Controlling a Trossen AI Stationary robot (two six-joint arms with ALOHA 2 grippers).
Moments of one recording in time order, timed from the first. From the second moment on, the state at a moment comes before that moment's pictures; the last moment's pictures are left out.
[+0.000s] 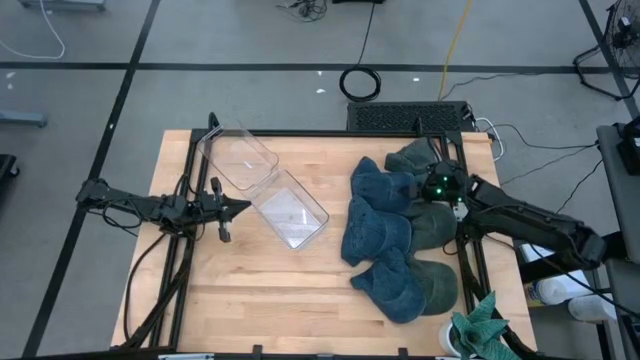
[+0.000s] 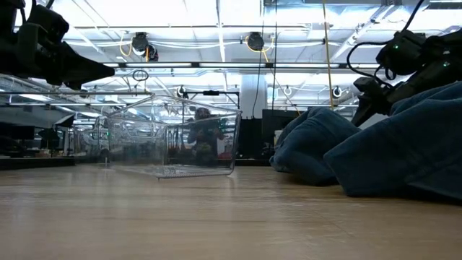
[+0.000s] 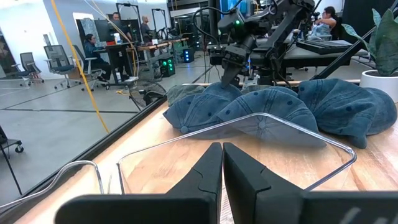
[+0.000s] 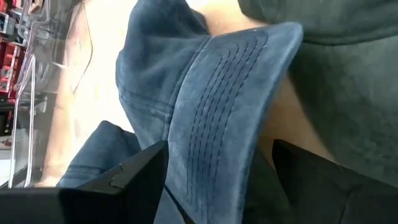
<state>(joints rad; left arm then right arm) -0.25 0.12 0.01 0.08 -0.50 0.07 -0.69 0.61 0.20 -0.27 -0.21 0.91</state>
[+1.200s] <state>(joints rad) -0.25 0.12 0.01 0.08 -0.50 0.07 -0.71 0.58 0.20 -0.33 -0.23 0.96</state>
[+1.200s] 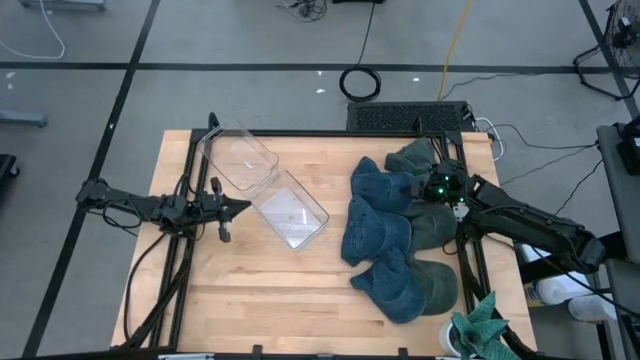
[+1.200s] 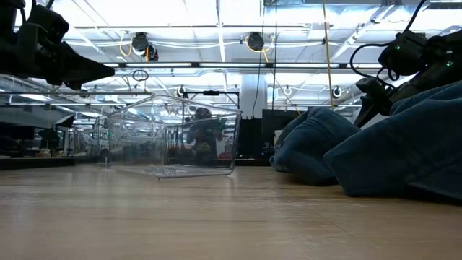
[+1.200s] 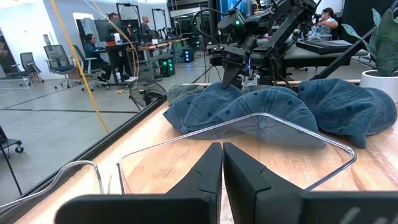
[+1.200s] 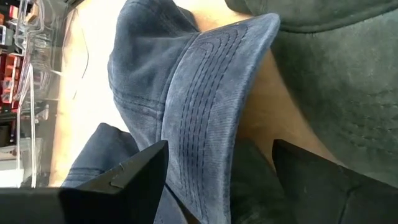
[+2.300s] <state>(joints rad) -0.25 0.12 0.01 0.08 -0.50 0.07 -0.71 0.58 0.20 -0.33 -0.23 0.93</state>
